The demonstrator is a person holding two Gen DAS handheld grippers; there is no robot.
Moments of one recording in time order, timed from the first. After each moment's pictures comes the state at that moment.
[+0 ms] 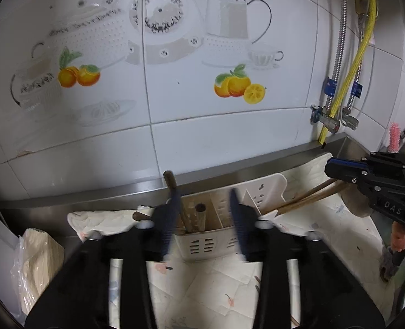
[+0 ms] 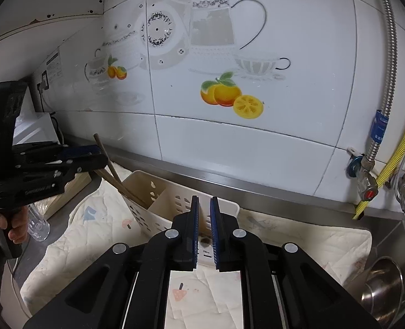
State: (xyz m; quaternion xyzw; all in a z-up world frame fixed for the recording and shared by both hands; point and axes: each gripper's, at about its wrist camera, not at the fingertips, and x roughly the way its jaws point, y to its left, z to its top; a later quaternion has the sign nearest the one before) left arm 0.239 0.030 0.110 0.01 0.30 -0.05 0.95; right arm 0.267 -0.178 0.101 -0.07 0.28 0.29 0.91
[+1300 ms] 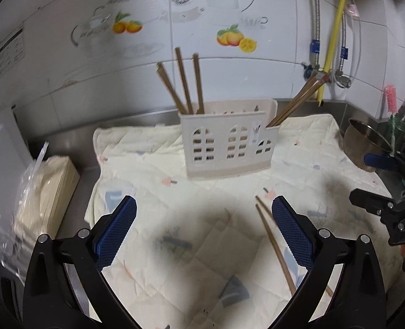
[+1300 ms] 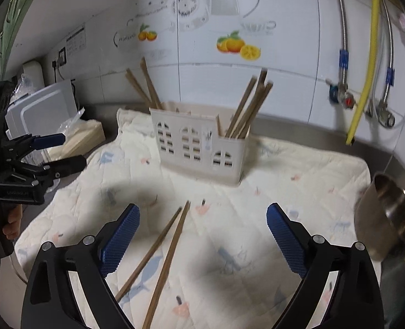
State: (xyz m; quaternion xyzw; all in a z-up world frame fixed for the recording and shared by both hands) left arm 0.088 0.015 0.020 0.01 0.30 0.02 0.96; right arm 0.124 -0.211 0.000 -0.07 0.28 0.27 0.92
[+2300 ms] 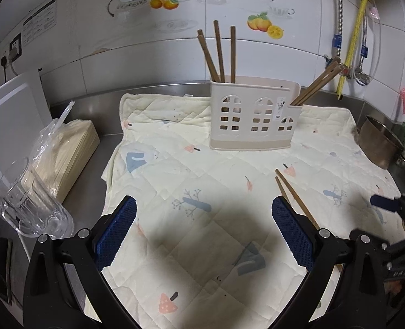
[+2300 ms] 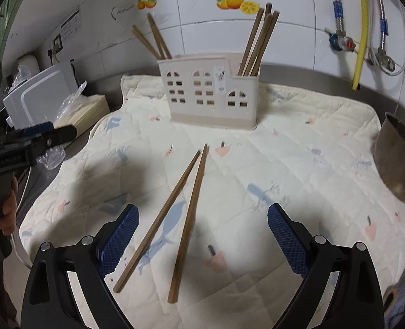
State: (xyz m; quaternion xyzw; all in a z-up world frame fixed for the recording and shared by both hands) left arm 0.055 0.034 -0.008 -0.02 0.32 0.07 0.95; right arm 0.086 -0.203 -0.060 -0.04 0.34 0.27 0.90
